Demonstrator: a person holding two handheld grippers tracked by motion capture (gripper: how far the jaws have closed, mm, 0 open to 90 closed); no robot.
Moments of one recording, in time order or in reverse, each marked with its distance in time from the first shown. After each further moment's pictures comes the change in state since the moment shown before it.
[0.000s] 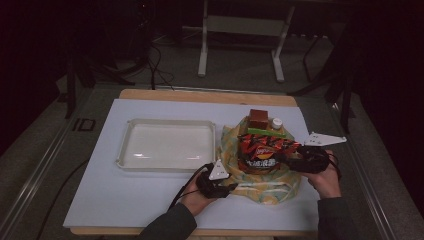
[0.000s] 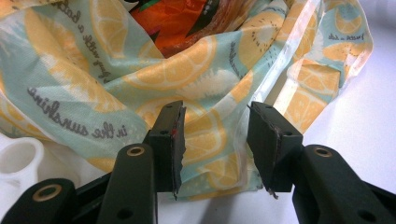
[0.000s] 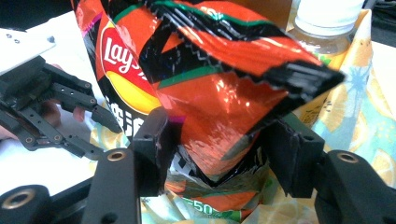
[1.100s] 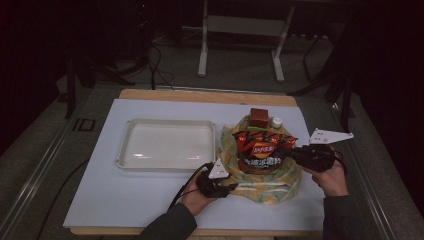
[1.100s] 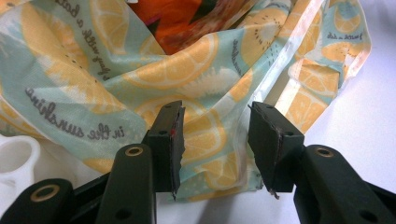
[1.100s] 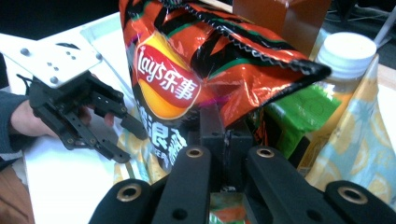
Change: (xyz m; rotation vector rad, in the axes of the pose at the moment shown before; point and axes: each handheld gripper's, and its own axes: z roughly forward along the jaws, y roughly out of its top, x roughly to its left) left arm 0.002 0.000 0.001 0.004 -0.016 -0.017; right arm 0.010 0.021 -0.018 -0.013 0.061 -0.057
